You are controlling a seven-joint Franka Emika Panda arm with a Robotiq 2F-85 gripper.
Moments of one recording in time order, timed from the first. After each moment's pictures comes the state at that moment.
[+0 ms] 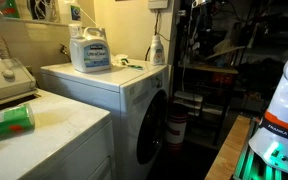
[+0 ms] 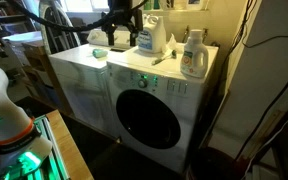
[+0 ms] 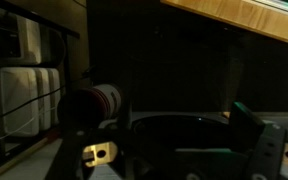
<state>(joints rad) -0.09 -0.31 -0.23 -1.98 -0.28 1.55 -0.59</state>
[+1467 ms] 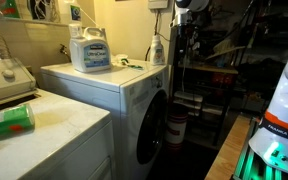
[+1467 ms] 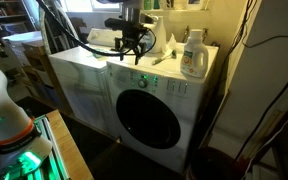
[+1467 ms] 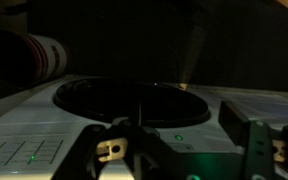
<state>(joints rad) -0.04 -0.08 -0.16 -2.03 0.01 1.80 -0.65</state>
